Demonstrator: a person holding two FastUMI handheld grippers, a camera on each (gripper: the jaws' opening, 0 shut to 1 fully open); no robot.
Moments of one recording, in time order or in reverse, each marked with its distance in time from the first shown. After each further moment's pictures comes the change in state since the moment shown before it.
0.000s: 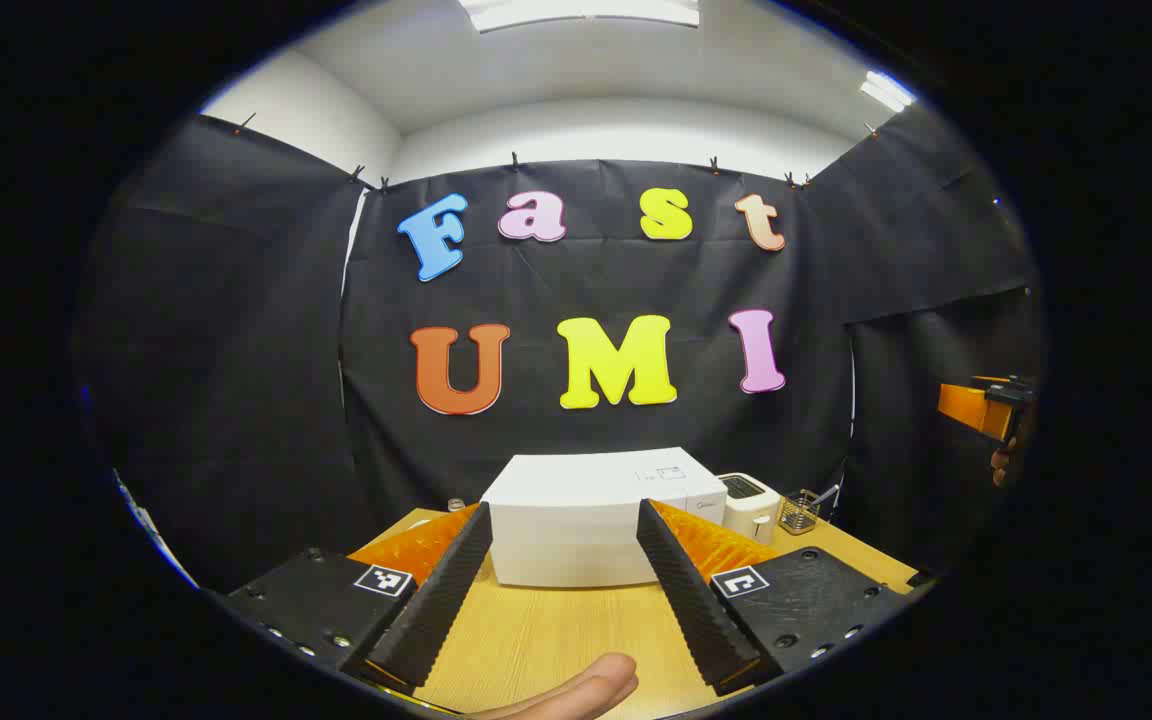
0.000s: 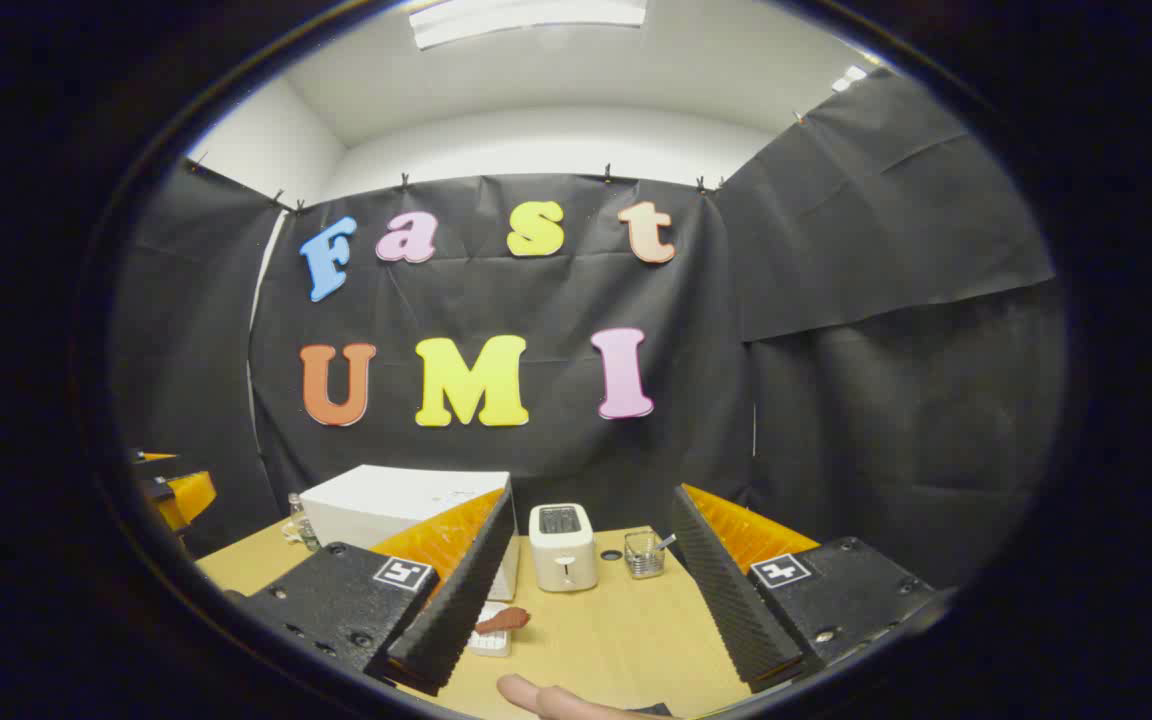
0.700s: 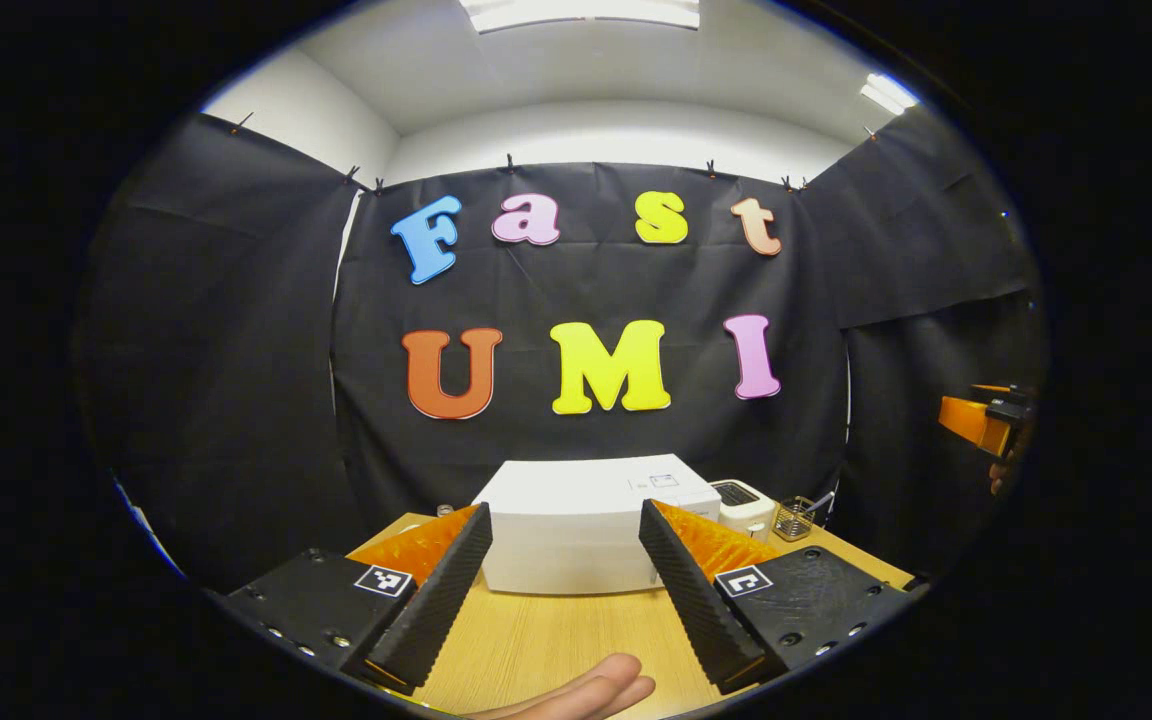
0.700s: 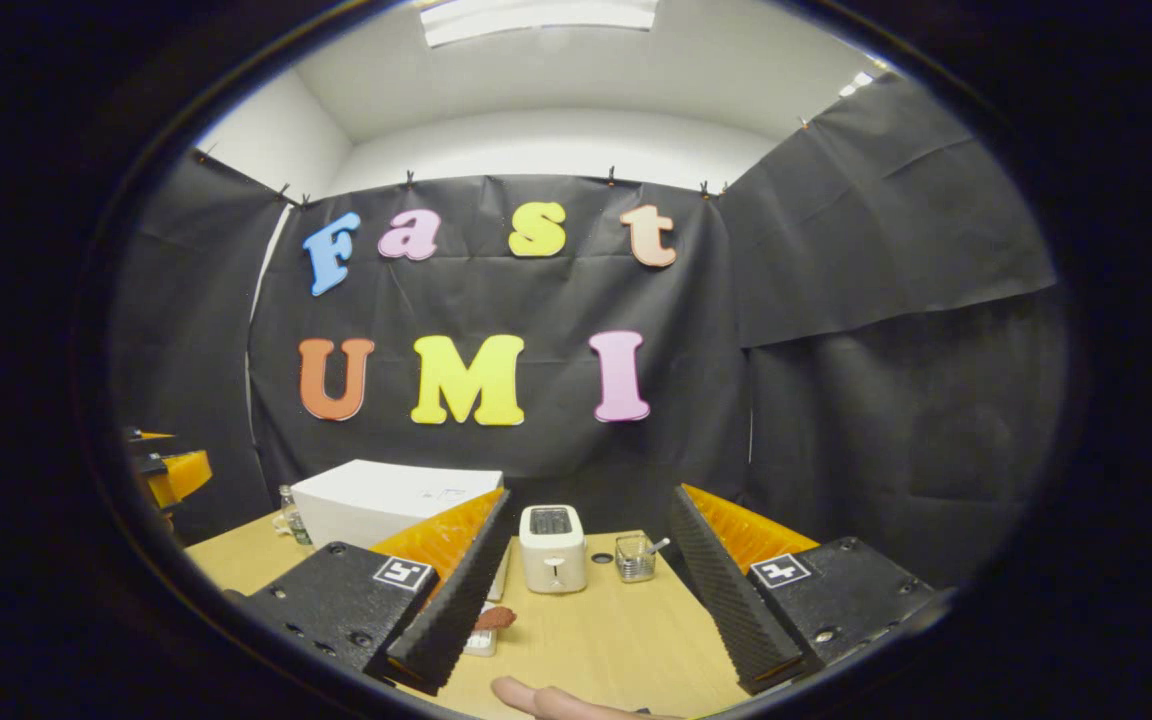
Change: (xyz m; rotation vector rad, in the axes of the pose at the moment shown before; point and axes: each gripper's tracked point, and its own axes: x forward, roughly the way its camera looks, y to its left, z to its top) left arm 0.015 -0.008 0.005 -0.005 -0.005 -0.013; right arm 0.007 -0.009 -0.001 -0.021 -0.022 0.003
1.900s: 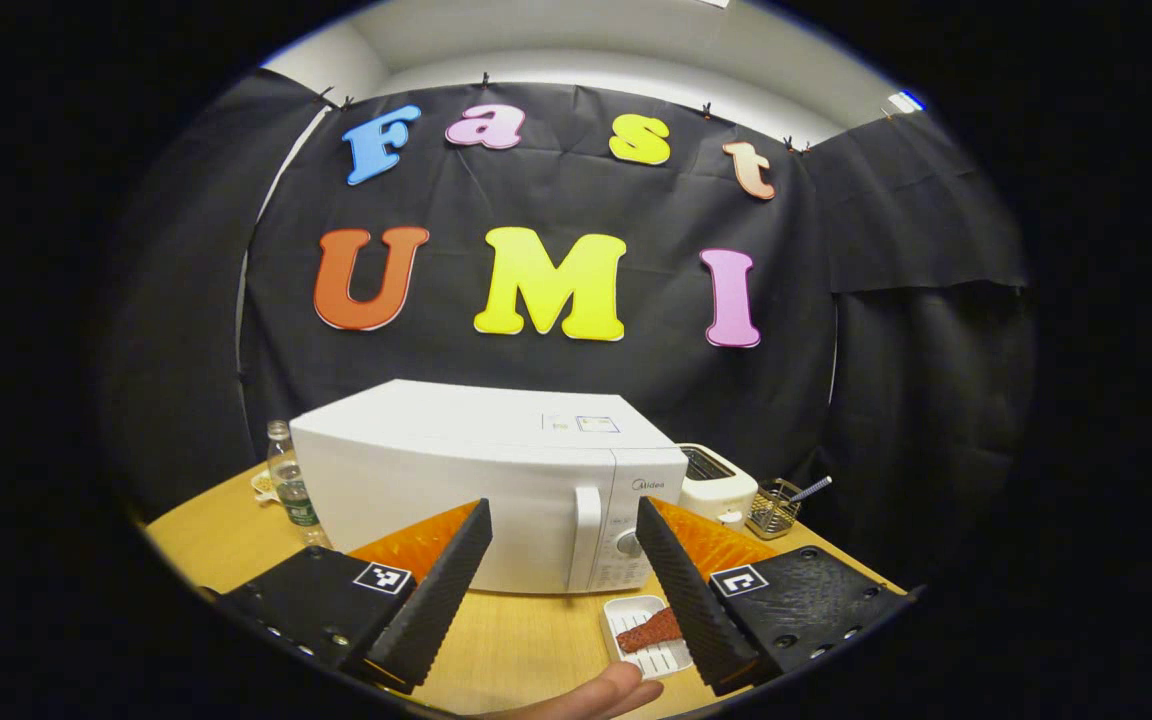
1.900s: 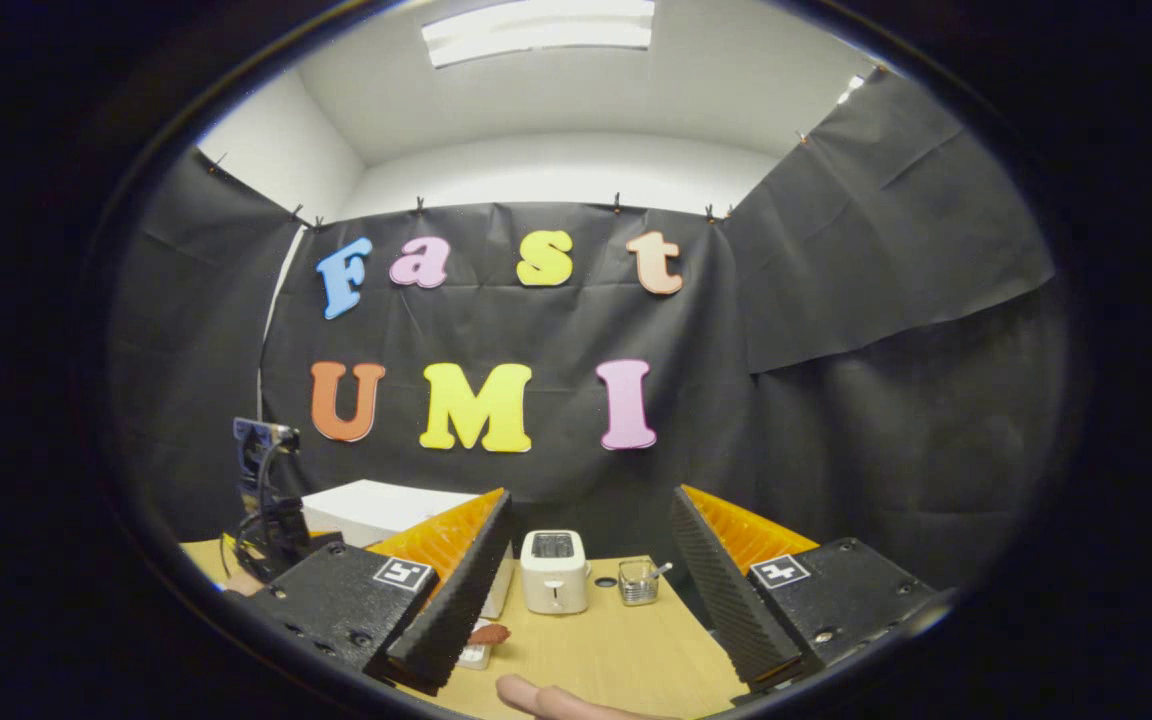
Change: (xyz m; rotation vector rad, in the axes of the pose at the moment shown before) left arm 0.177 -0.122 -0.149 -0.141 0.149 -0.138; right arm 0.000 -0.014 0.004 0.021 -0.080 0.060
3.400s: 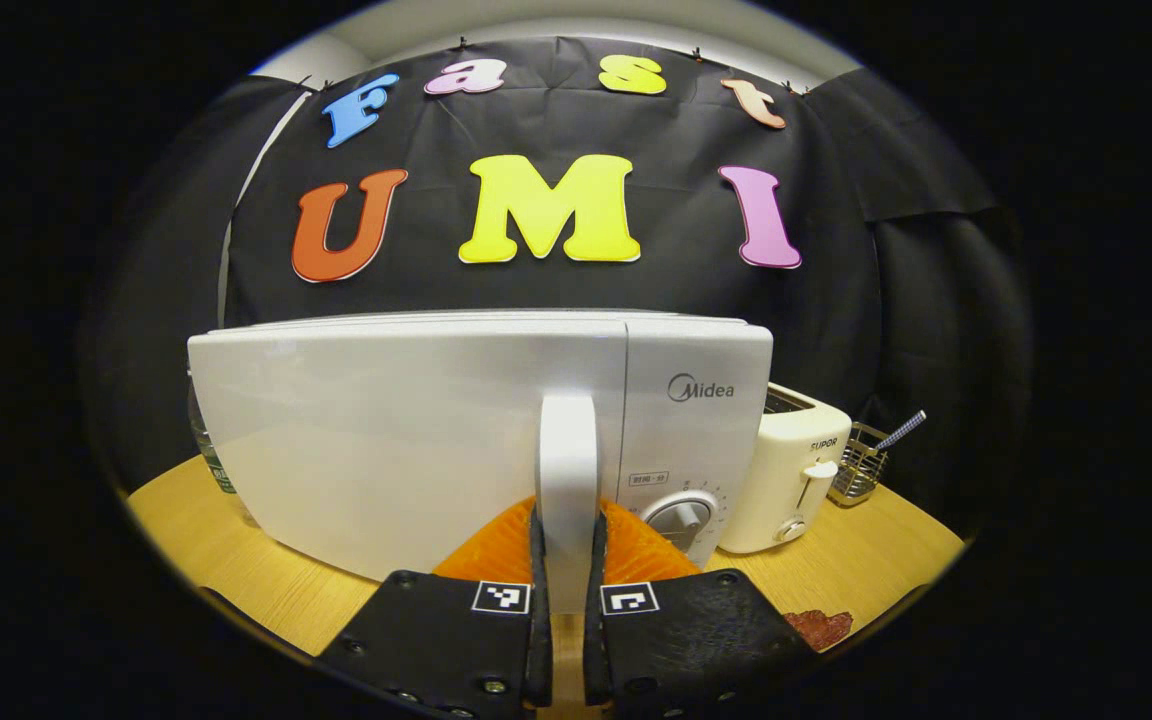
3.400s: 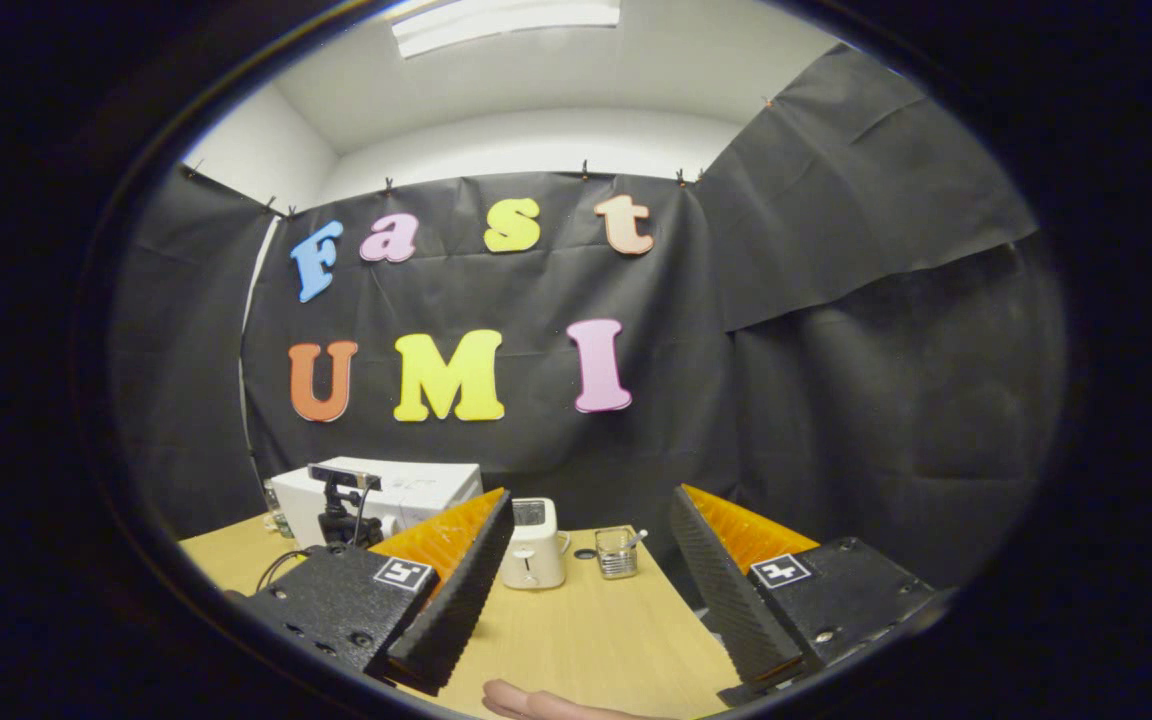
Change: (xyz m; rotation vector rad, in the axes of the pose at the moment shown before) left arm 0.118 0.001 -0.092 0.066 0.063 0.097; right arm 0.008 -0.056 -0.054 0.035 0.071 -0.055
